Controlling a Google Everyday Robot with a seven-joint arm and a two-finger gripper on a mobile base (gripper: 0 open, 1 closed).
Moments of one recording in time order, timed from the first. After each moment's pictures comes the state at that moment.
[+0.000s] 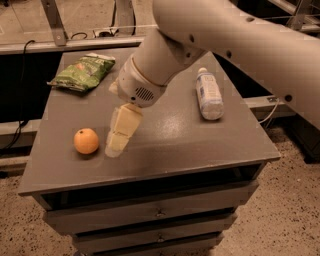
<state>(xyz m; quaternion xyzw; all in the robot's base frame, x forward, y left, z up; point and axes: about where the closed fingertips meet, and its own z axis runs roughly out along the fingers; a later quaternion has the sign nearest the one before) 0.485 0.086 0.904 -0.69 0.64 0.22 0.24</state>
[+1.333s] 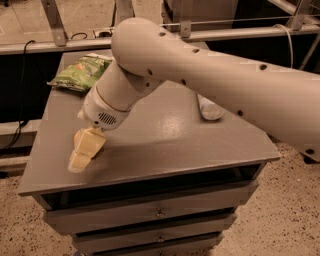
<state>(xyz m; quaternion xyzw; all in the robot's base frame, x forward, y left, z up) 0.468 0.166 0.860 -0.69 0.63 0.25 0.24</state>
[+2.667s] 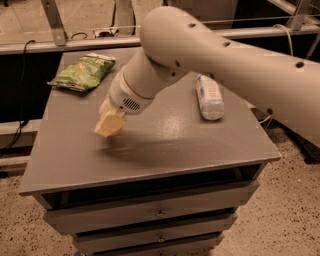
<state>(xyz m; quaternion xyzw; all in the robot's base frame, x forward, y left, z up) 0.514 0.116 0.874 -0.66 0.66 0.20 0.29</state>
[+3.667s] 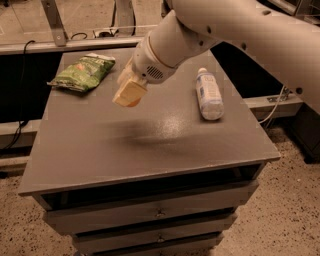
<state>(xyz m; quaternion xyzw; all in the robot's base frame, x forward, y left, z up) 0.563 0.067 0.930 -0.64 0.67 0.16 0.34</state>
